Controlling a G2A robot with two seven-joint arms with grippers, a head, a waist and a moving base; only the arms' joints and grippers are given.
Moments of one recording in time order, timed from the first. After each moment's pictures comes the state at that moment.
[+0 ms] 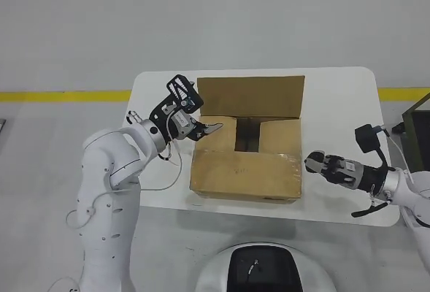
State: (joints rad) left arm 0.72 -1.31 -1.36 -1.72 1.25 -0.82 -0.70; right arm -1.31 -1.14 1.67 -1.75 -0.12 -0.66 0.96
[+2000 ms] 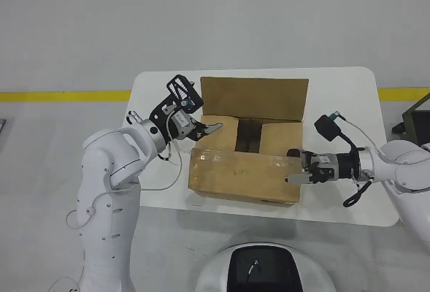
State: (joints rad) left arm 0.72 -1.31 -1.36 -1.72 1.25 -0.82 -0.70; right arm -1.02 -1.05 1.40 -1.63 0.10 -0.57 1.25
